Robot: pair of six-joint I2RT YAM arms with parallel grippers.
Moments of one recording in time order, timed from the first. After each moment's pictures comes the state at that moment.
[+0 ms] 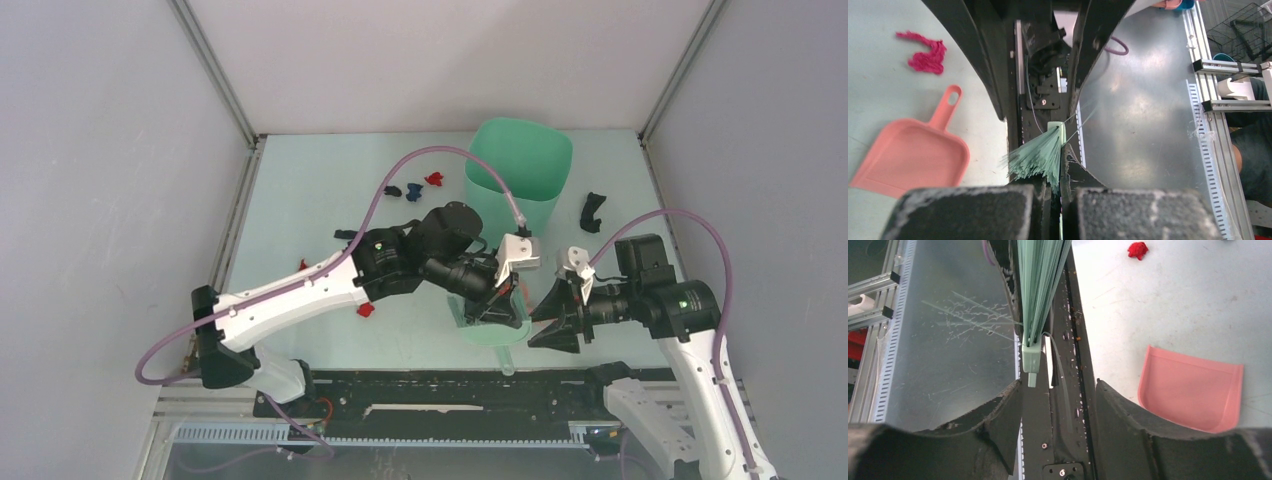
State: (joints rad) left arm -1.18 1.46 1.53 -0.59 0.58 -0.04; right arm 0.21 0.76 1.03 -1.30 -1.17 -0.73
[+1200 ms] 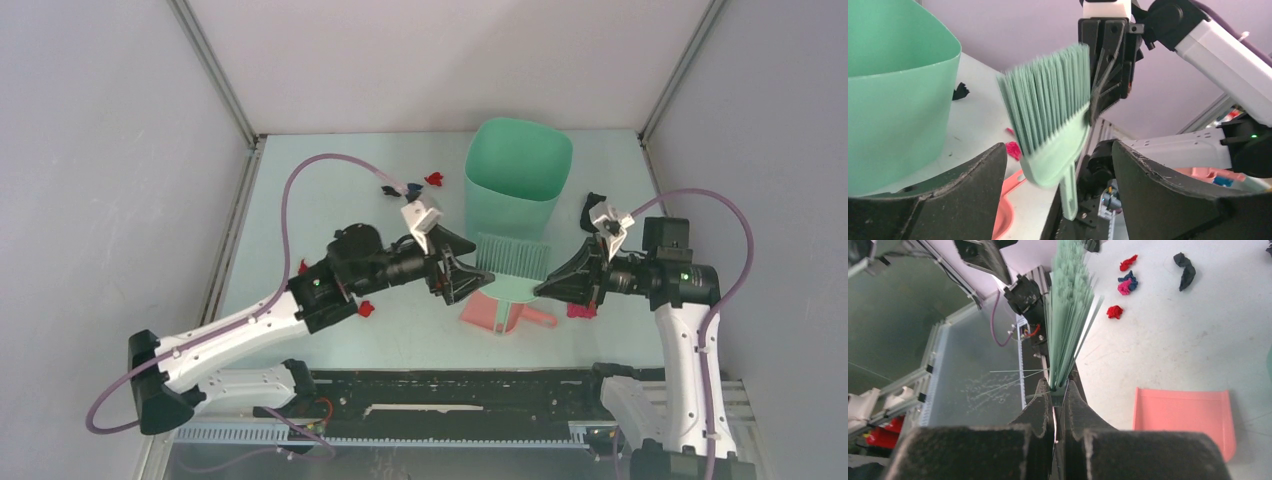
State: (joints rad) left arm -1.04 1.04 0.91 0.20 0.19 -0.39; right arm -0.15 0.89 1.02 -1.17 -1.50 -0.57
